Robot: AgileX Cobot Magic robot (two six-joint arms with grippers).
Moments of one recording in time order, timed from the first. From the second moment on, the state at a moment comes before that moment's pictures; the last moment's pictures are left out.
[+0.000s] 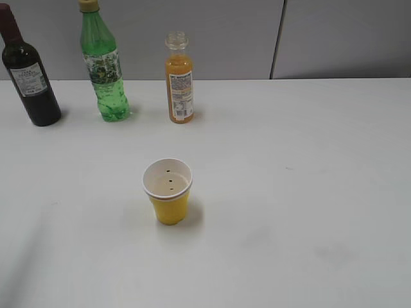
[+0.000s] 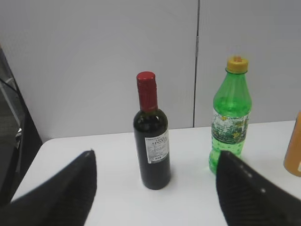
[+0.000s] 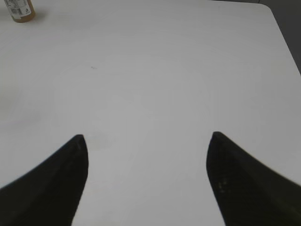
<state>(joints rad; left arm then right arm) 0.00 0.79 -0.53 -0.14 0.02 0.16 0.10 0.00 -0.41 0.02 0.95 -0.02</state>
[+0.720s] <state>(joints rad) -0.10 1.20 -0.53 0.00 -0.39 0.06 0.10 0.00 -0.41 0.02 0.95 -0.02</state>
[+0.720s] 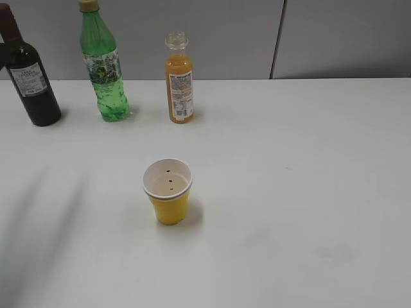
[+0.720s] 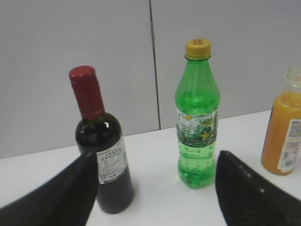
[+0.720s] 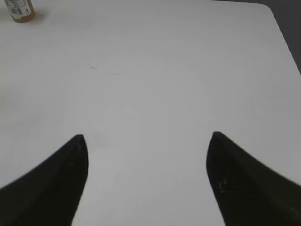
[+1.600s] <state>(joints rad) -0.10 1.66 -0.61 0.24 -0.80 -0.10 0.10 0.00 -0.41 0.02 0.95 -0.02</state>
